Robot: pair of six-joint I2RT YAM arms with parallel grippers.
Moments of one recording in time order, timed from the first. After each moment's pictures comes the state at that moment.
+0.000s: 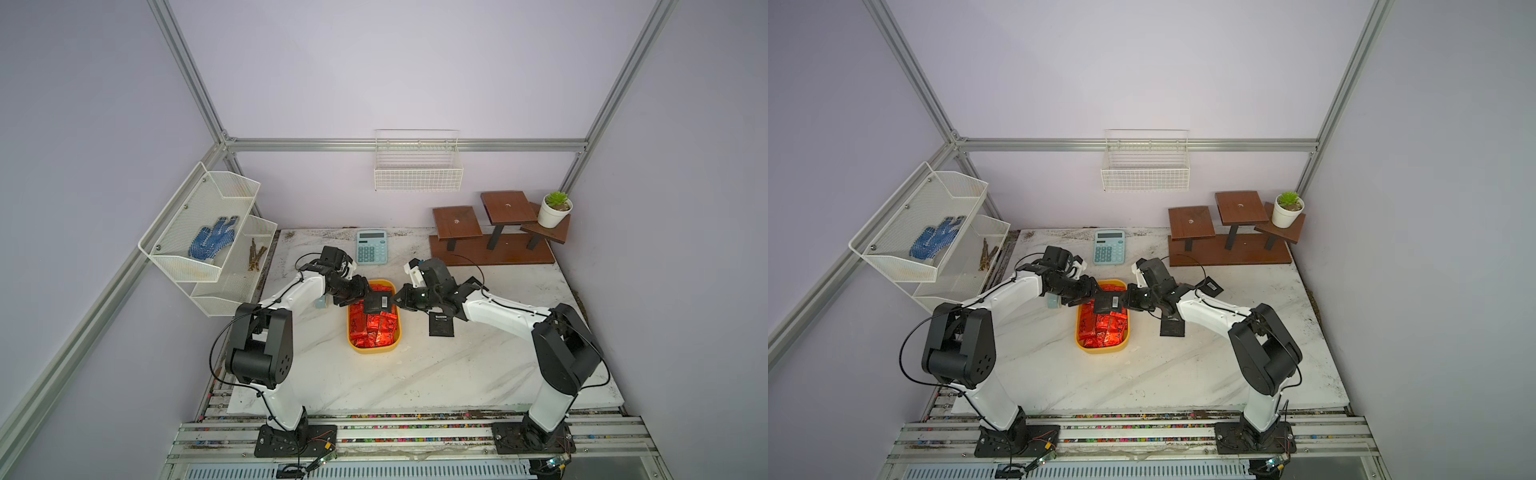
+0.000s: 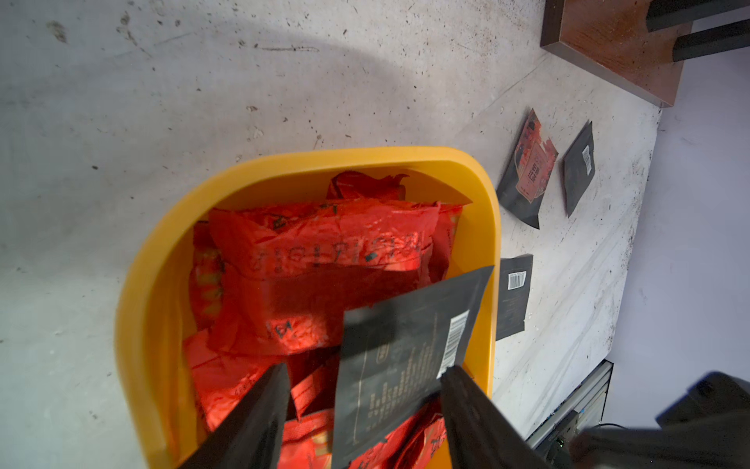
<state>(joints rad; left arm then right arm) -0.20 1.76 1.25 -0.61 0.46 -0.41 0.65 1.81 1.22 -0.09 -0.41 0.76</state>
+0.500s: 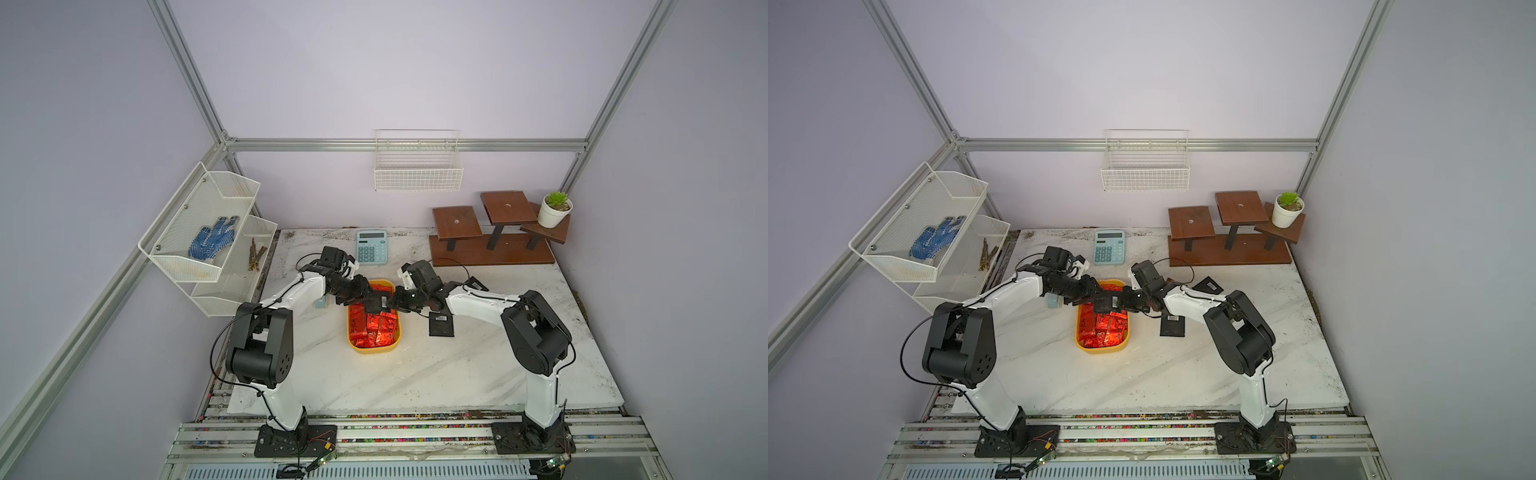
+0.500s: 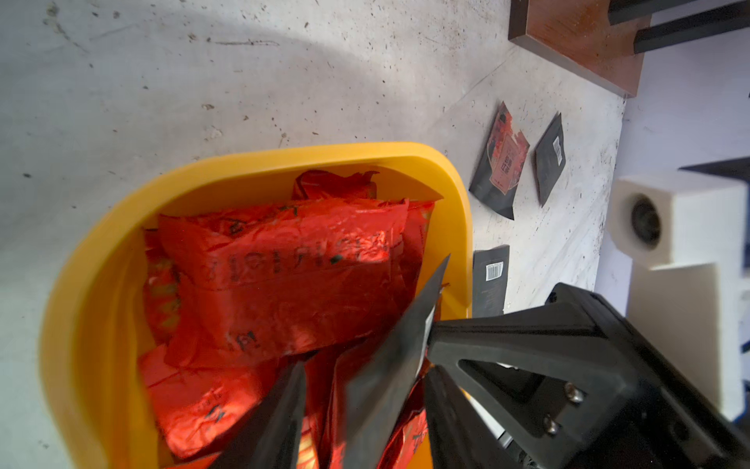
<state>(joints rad) -0.20 1.76 1.23 -0.57 0.54 -0.41 0.66 1.97 1.31 -0.10 -0.40 0.76</state>
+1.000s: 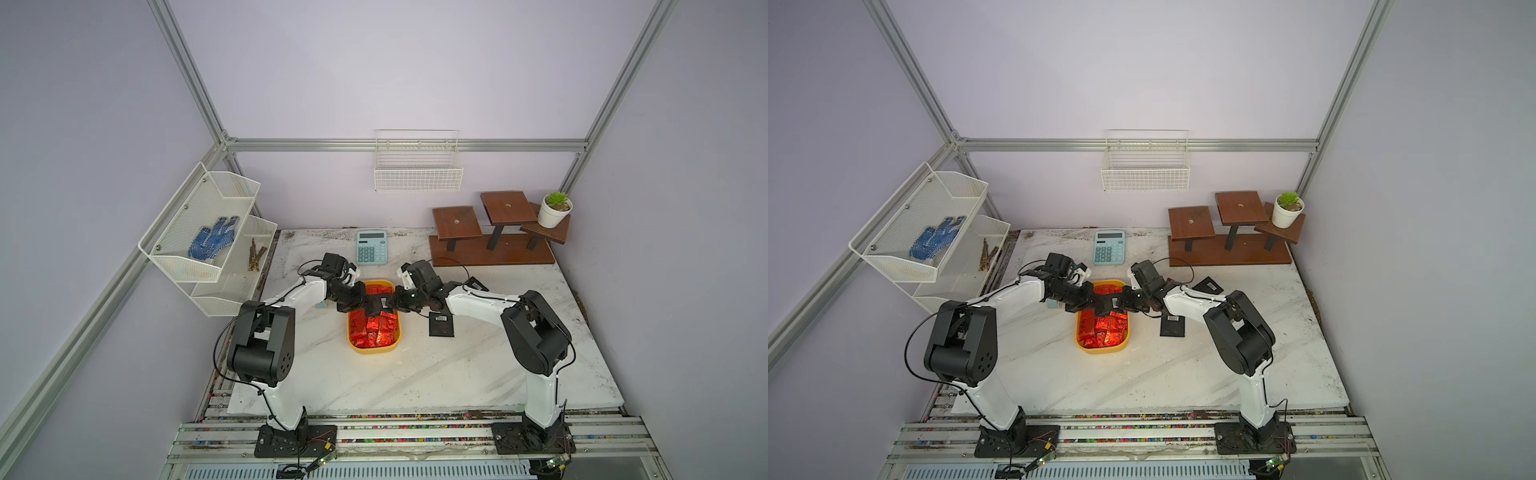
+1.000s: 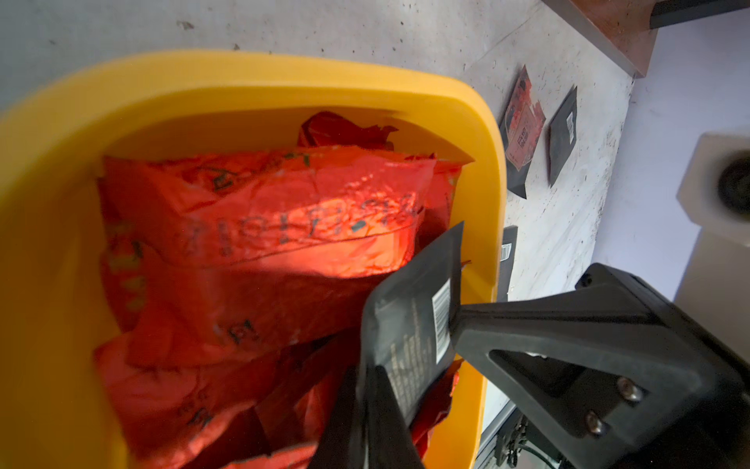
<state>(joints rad) -0.20 1.77 1.18 -0.56 0.57 -0.42 0.66 1.97 1.31 -0.11 -0.40 0.75</state>
